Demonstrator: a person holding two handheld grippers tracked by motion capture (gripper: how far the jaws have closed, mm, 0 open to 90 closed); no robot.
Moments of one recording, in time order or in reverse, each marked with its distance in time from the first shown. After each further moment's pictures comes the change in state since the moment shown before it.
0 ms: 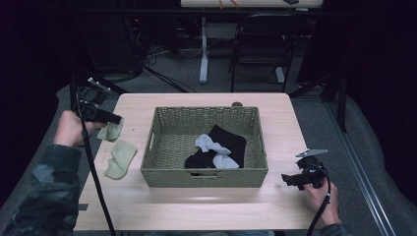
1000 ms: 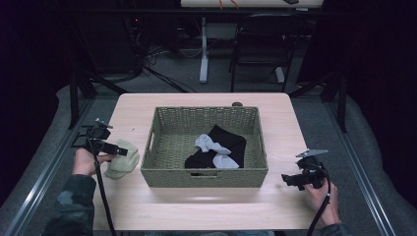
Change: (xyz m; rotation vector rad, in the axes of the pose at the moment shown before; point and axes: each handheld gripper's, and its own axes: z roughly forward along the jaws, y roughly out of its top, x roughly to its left) left arm 0.034 -0.085 0.108 0.079 -0.019 -0.199; right arm 0.000 -0.001 0.000 0.001 -0.003 -0.001
